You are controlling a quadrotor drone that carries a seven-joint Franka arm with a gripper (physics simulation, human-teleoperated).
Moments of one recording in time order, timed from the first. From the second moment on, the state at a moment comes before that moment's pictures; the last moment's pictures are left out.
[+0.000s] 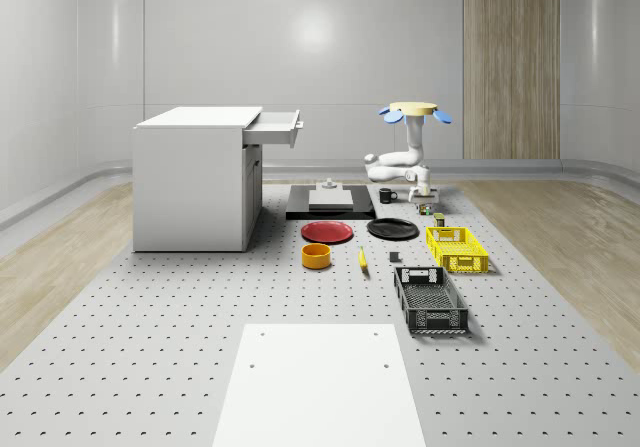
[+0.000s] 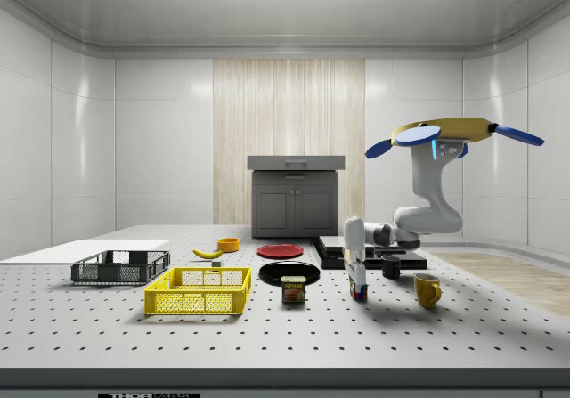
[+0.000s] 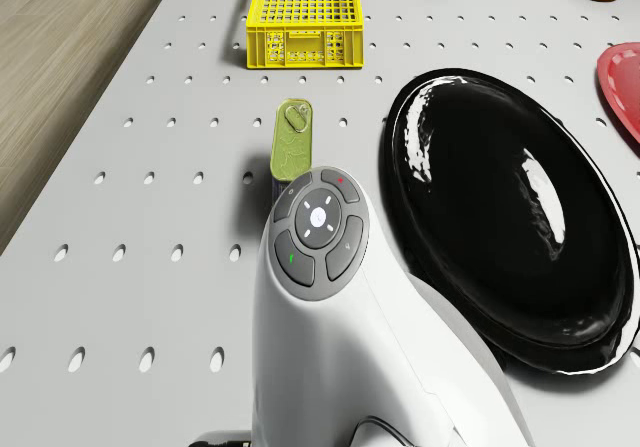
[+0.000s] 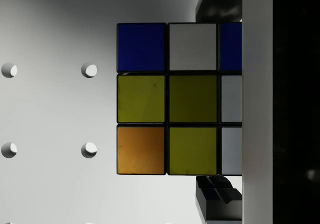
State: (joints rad) arm -1.12 -1.33 1.26 -2.87 -1.93 1.42 1.64
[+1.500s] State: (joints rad) arm -1.12 -1.39 1.35 -2.90 -1.82 1.45 1.66
